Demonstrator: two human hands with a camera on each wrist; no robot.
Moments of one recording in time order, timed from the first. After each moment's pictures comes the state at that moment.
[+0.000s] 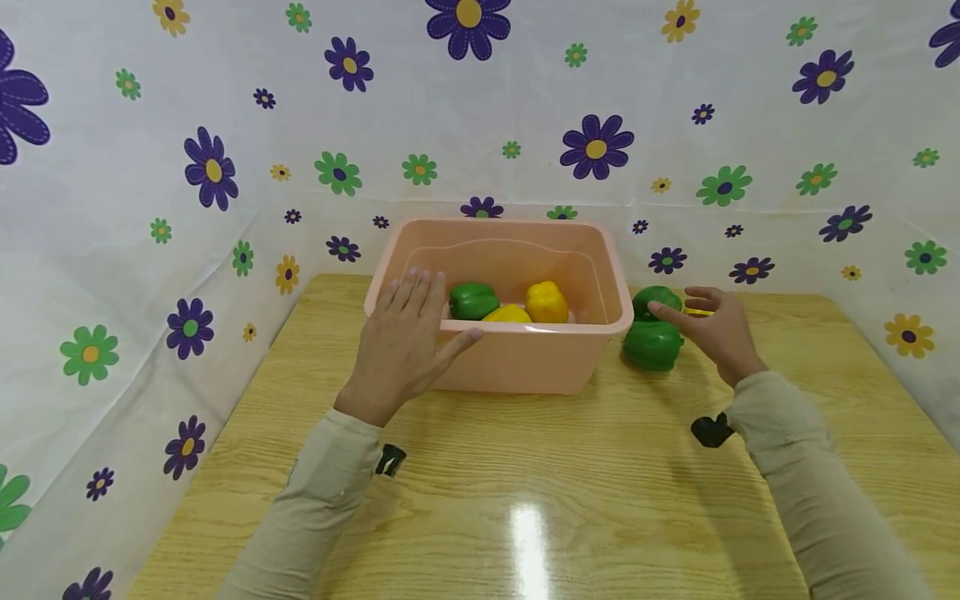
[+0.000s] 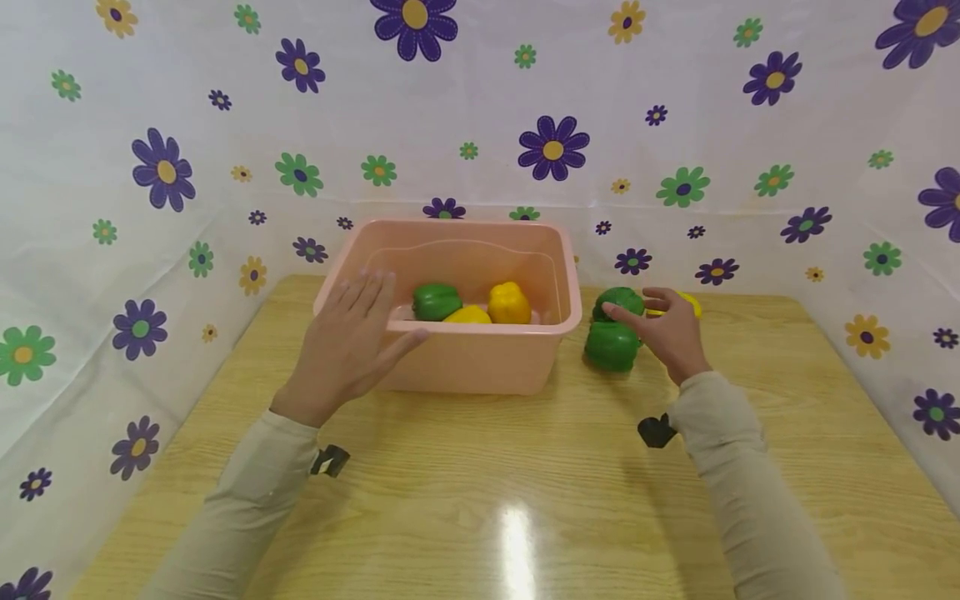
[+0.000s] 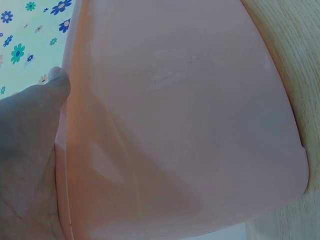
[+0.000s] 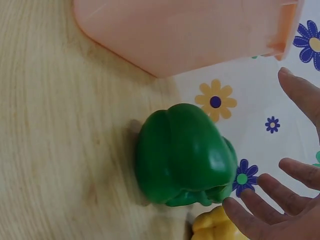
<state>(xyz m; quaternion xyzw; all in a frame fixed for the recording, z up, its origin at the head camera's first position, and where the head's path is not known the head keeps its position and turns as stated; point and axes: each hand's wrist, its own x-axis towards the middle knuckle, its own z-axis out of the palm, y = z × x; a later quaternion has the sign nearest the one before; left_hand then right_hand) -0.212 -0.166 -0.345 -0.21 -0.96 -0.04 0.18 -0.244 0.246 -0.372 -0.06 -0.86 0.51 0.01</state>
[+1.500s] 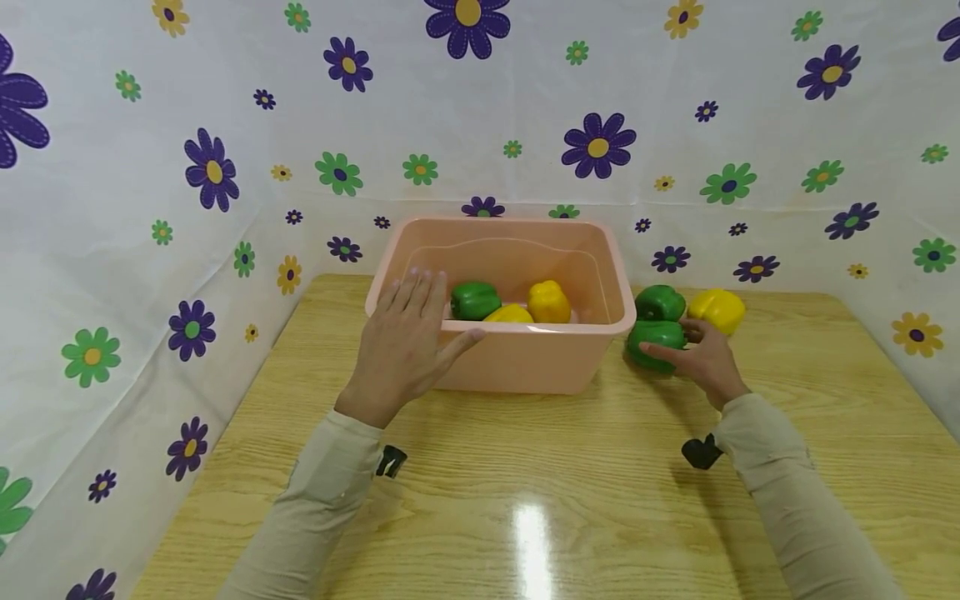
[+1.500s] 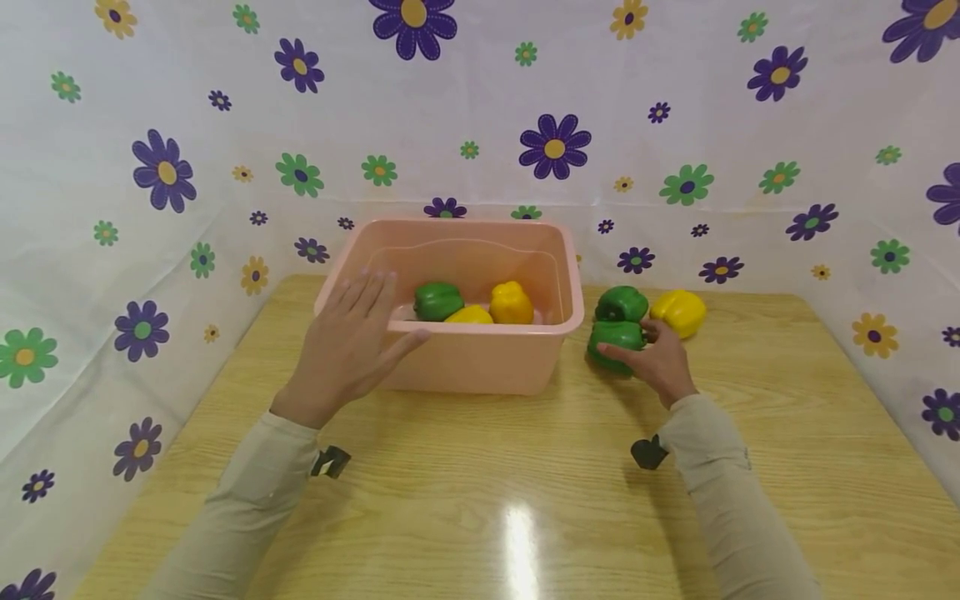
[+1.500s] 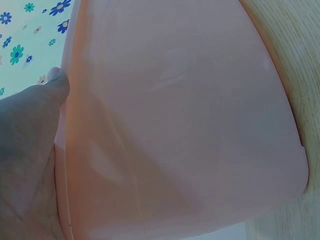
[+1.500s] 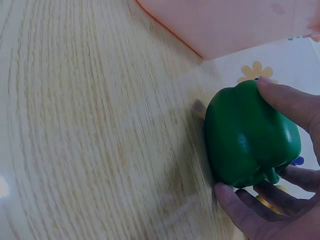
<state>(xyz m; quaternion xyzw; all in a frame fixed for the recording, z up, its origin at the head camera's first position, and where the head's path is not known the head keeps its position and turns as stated) -0.211 -0.164 -0.343 -0.21 -0.96 -0.04 0.17 -0.240 0.247 -0.418 -0.07 -0.85 0.53 -0.05</state>
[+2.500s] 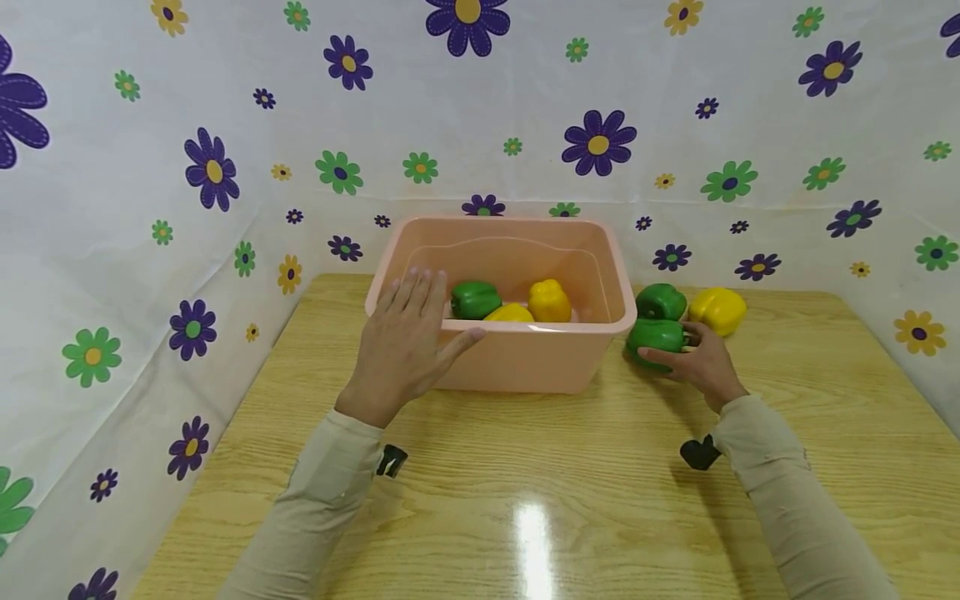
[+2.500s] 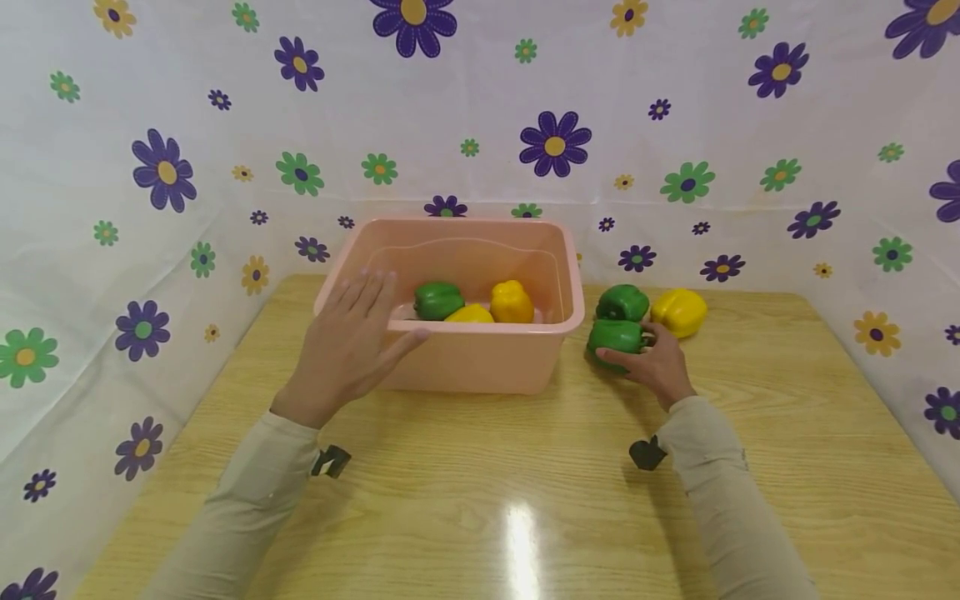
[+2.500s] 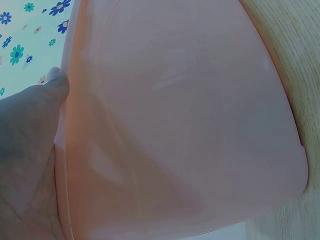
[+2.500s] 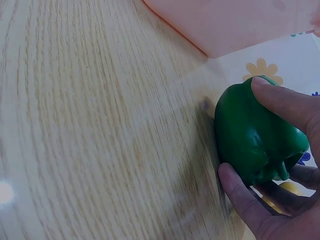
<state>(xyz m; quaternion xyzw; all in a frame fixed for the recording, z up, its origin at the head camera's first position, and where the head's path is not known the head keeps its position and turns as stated) -0.210 -0.165 -0.344 -0.21 -0.96 -0.03 0.18 -0.240 0.246 -0.428 -0.09 -0.83 0.54 -0.07</state>
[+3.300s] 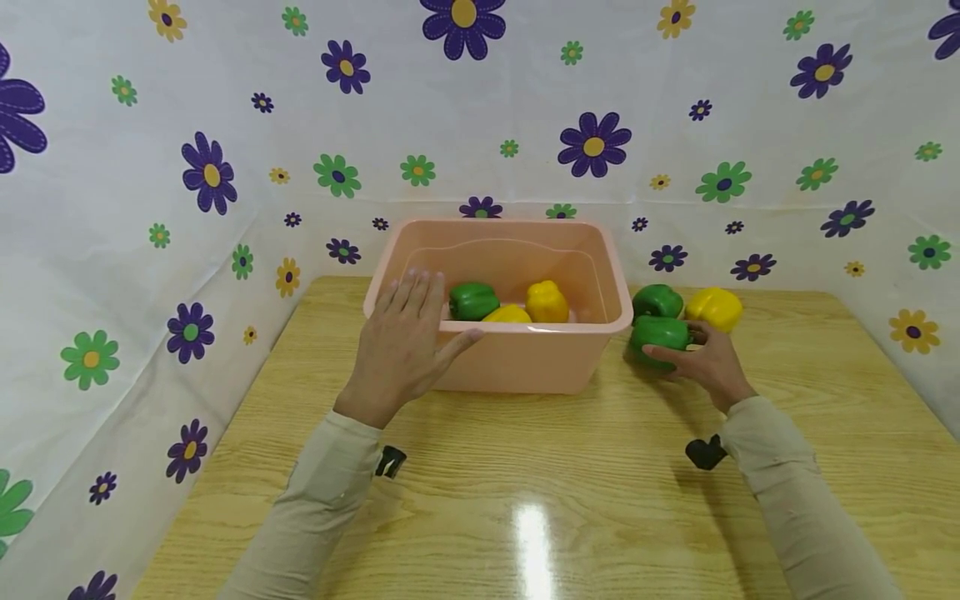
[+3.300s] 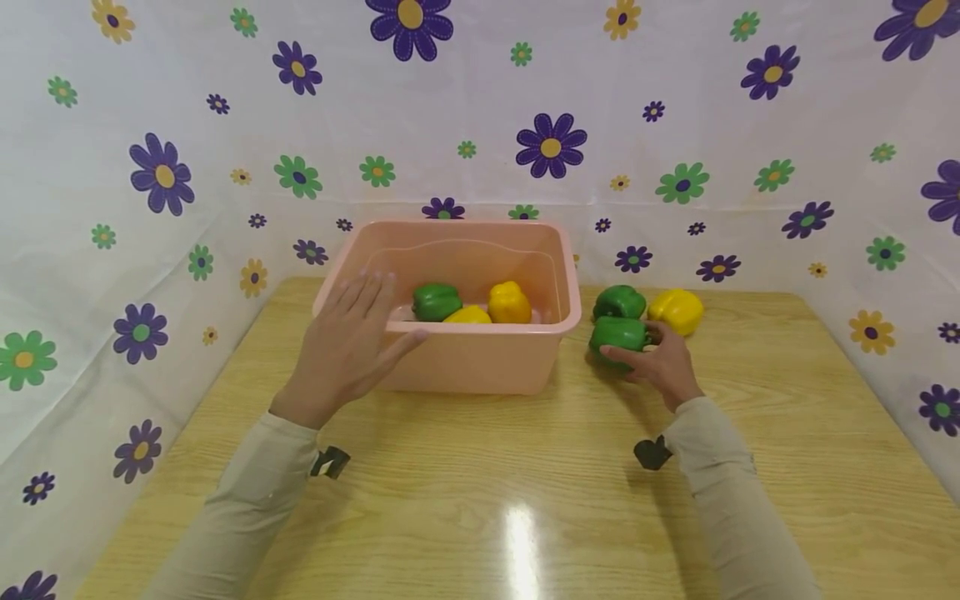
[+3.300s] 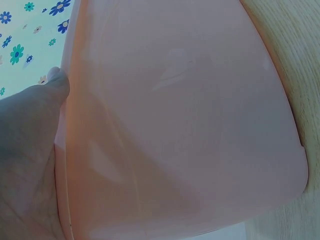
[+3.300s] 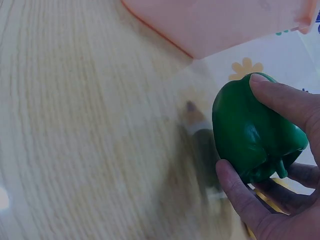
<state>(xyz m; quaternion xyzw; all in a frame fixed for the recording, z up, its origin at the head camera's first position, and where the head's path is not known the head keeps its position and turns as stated) -0.211 -0.164 -0.344 -0.21 -0.96 -0.03 0.17 -0.234 0.252 -0.421 -0.07 -0.83 0.55 -0.05</state>
